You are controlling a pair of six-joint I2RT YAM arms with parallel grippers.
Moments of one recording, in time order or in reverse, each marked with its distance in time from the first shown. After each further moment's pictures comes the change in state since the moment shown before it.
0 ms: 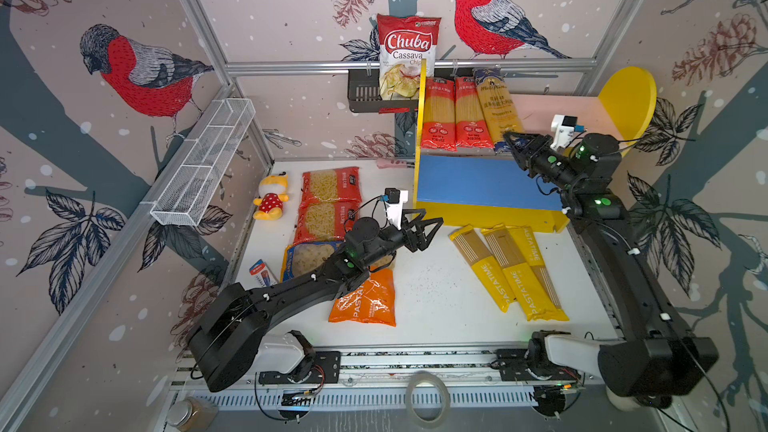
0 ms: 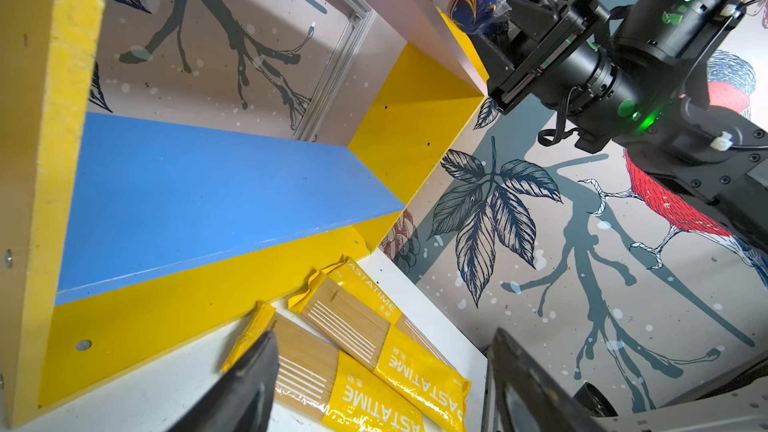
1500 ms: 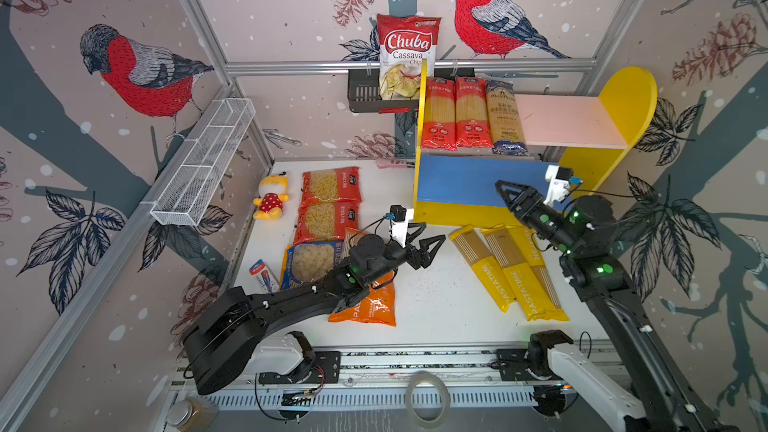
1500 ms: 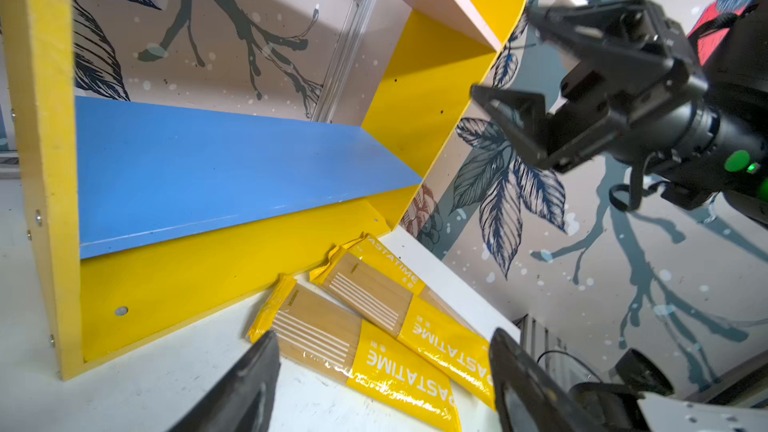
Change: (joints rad) left arm -0.116 -0.029 -0.105 0.009 -0.163 0.138; right arm 0.167 -0.449 -0.483 -0.074 0.206 -0.210
